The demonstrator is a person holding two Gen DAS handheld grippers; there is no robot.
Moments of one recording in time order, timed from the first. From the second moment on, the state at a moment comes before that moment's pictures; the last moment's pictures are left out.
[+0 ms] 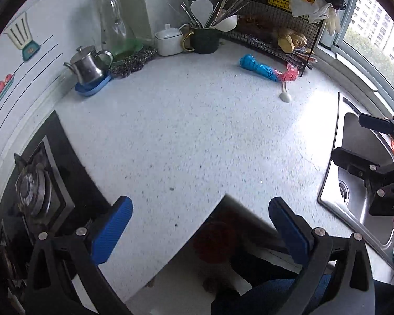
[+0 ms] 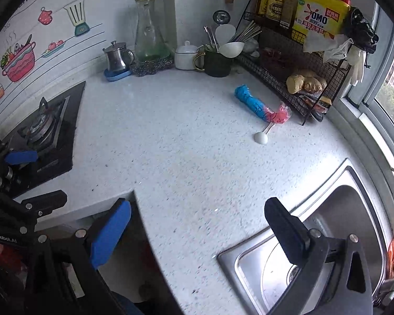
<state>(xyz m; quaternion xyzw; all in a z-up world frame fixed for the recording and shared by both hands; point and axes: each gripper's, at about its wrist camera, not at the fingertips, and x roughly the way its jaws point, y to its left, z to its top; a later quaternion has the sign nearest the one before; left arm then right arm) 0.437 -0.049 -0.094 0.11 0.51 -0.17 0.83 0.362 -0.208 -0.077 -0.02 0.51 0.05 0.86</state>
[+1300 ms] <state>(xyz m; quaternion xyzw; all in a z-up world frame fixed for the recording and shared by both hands) 0.639 -0.184 -0.155 0.11 0.59 -0.16 0.78 0.604 -0.293 -0.195 -0.10 0.59 0.15 0.79</state>
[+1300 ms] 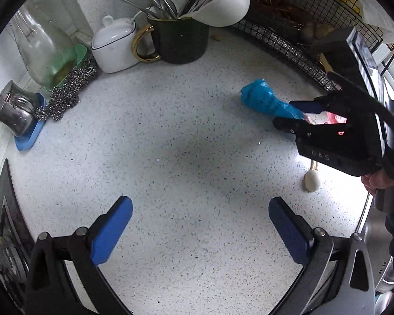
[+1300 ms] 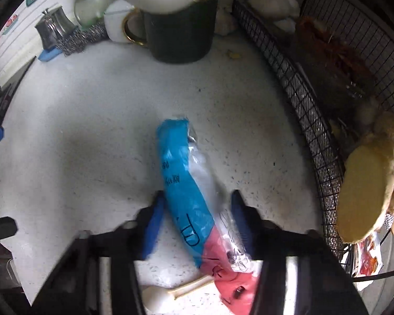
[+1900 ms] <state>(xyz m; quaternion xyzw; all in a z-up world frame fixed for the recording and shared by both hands) 0.606 -0.205 -0.101 0.11 0.56 -0.22 0.79 0.500 -0.327 -0.094 -0.04 0.56 0.12 0.82</state>
